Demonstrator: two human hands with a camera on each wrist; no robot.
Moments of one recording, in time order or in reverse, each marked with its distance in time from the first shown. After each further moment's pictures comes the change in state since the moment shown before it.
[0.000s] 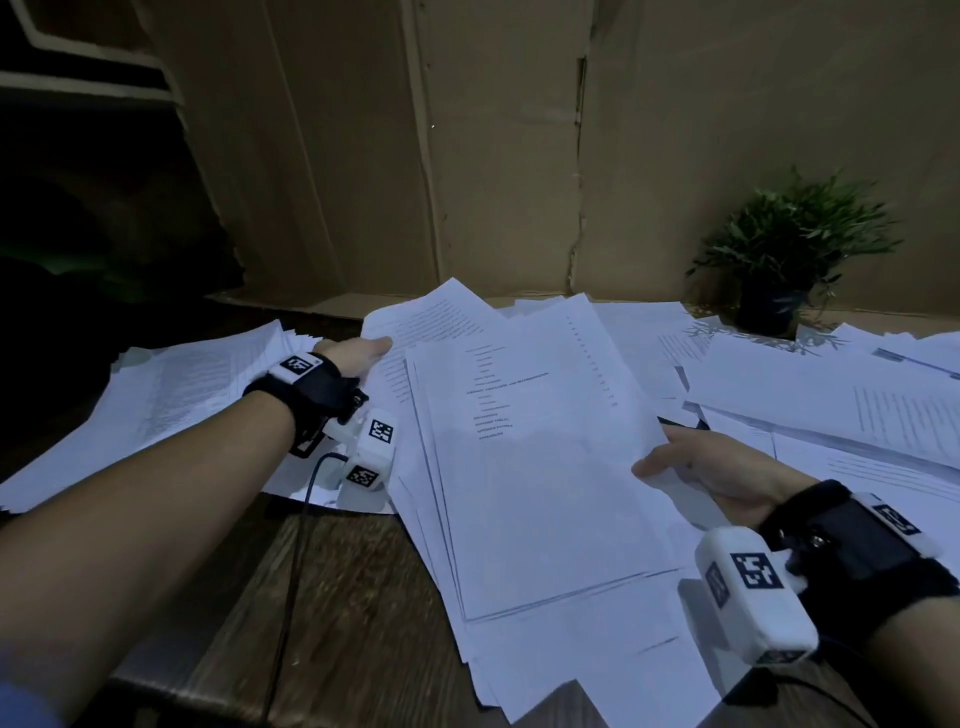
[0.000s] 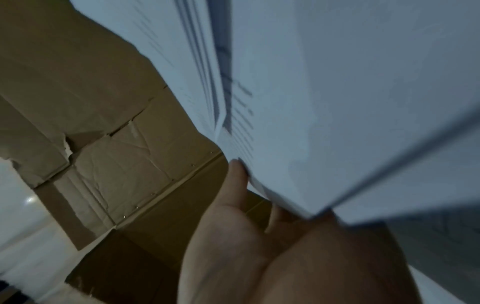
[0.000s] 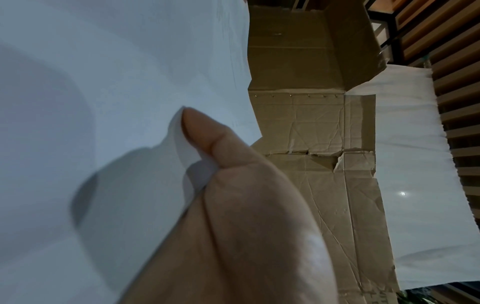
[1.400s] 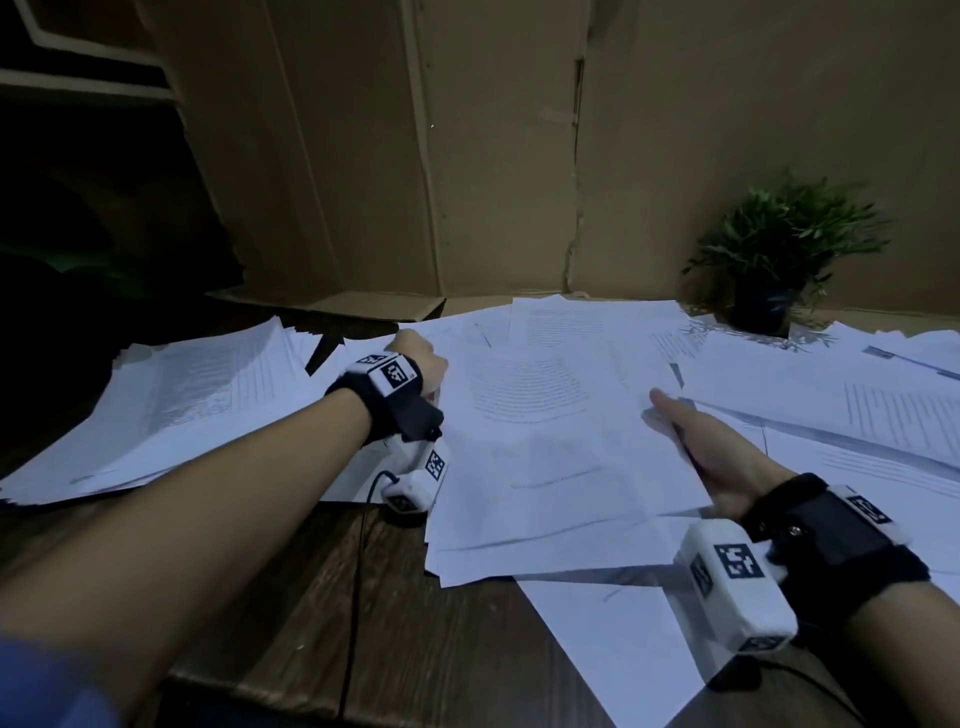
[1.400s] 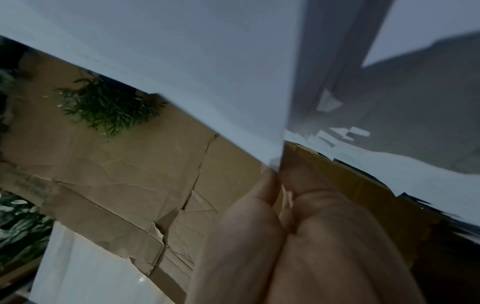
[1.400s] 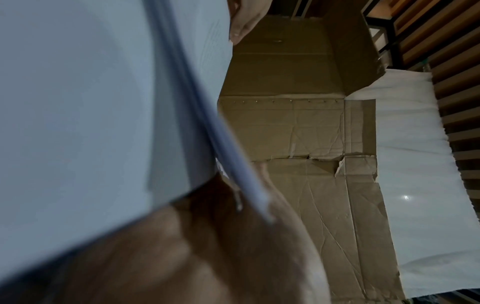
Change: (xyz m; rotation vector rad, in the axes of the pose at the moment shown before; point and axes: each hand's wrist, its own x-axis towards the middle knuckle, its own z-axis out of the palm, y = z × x) left_hand -0.009 0.009 0.060 0.303 -0.038 0.243; right_hand 0.007 0.002 0.003 0.349 0.057 0.031
